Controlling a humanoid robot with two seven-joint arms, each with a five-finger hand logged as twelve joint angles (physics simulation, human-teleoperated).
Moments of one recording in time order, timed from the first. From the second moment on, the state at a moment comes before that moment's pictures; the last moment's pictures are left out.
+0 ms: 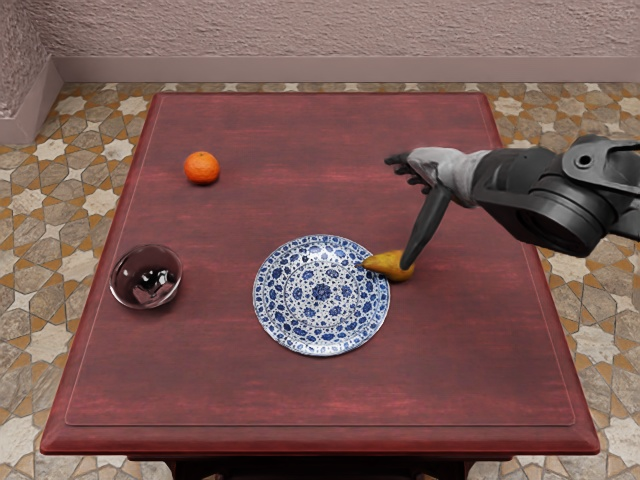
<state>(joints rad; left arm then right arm) -0.04 0.00 -0.07 -0.31 -0.01 0.05 0.06 1.52 -0.64 -0.13 1.70 -0.30 -0.36 -0.61</state>
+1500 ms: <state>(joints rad) -0.04 0.00 -0.07 -0.31 -0.02 0.05 0.06 1.29 -0.48 -0.16 1.60 -0.64 -0.41 -0.61</state>
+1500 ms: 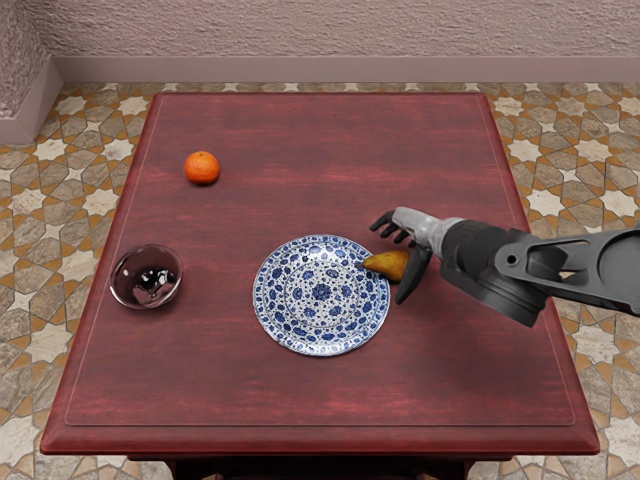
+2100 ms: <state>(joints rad) -0.04 0.00 -0.07 -0.31 -0.01 0.05 0.06 1.27 -0.47 -0.17 1.59 -0.67 -0.41 -0.61</state>
